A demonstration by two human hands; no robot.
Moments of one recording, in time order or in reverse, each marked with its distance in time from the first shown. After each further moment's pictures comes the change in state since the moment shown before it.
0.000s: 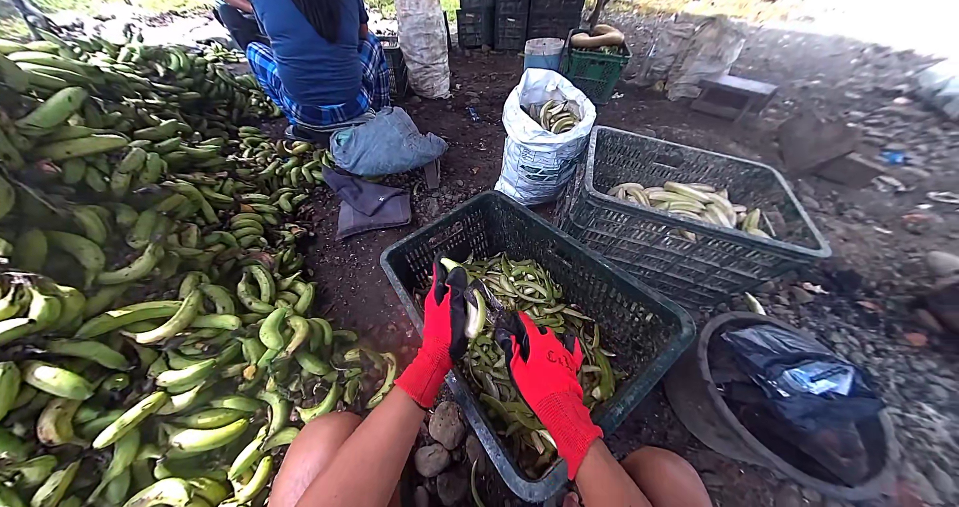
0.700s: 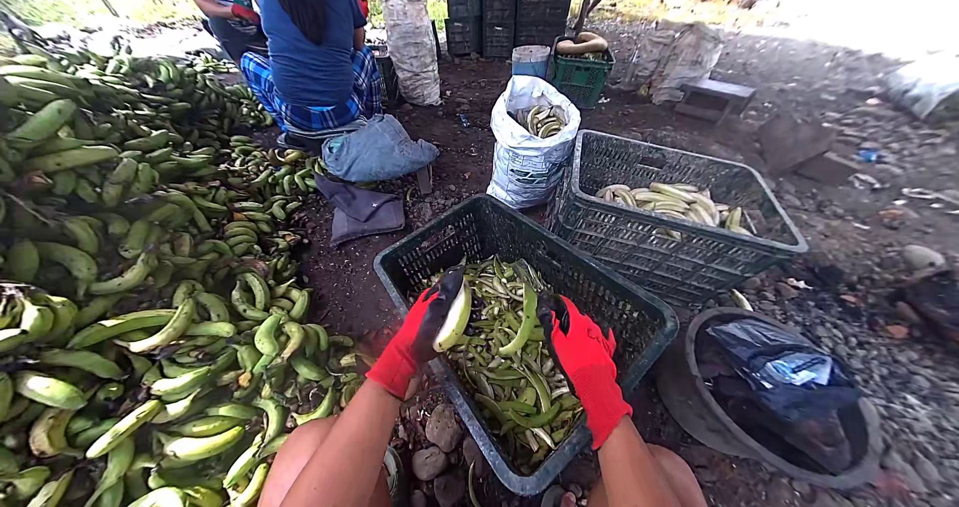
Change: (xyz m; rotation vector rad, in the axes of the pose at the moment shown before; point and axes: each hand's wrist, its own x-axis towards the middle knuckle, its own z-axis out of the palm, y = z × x) left_hand 0.014 0.003 -0.035 -0.221 -0.586 -0.233; right_hand 0.029 0.050 -0.025 0.099 0.077 0.119
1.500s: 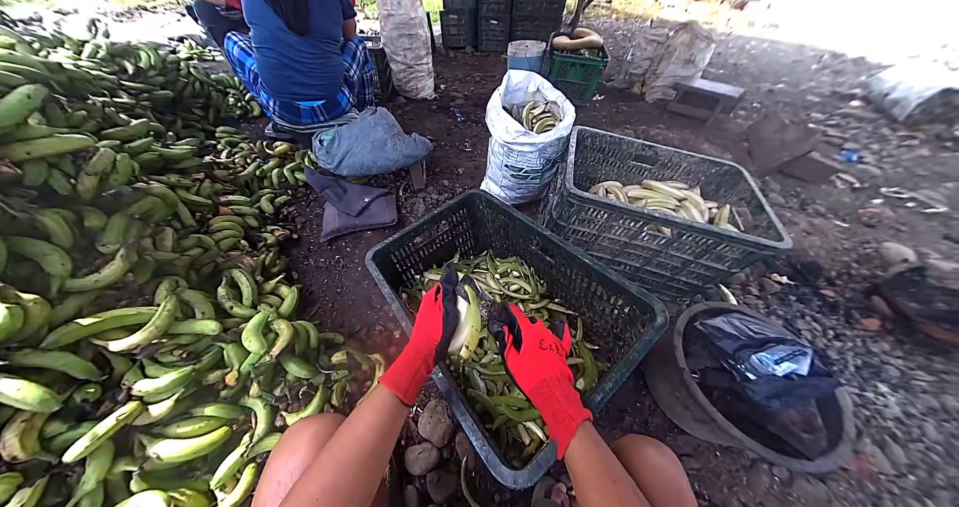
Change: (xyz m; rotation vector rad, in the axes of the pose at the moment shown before) left_hand 0.001 -0.007 0.036 0.626 0.411 0.051; right_hand -0.025 -0.030 0.025 -0.116 -0.064 -0.157
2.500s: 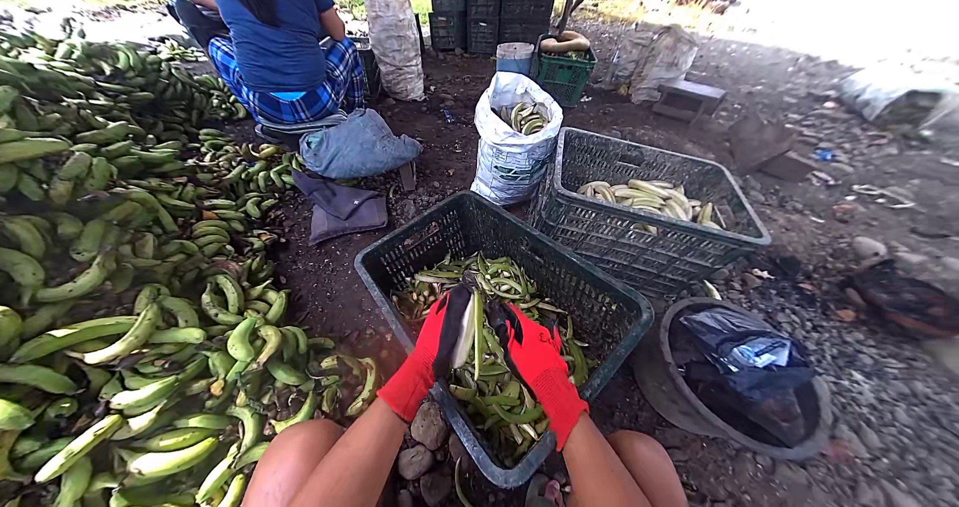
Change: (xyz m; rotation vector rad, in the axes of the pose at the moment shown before) left_hand -0.016 0.000 0.013 -0.198 -0.159 0.053; right_hand 0.011 0.019 0.000 0.186 -0.029 -0.009
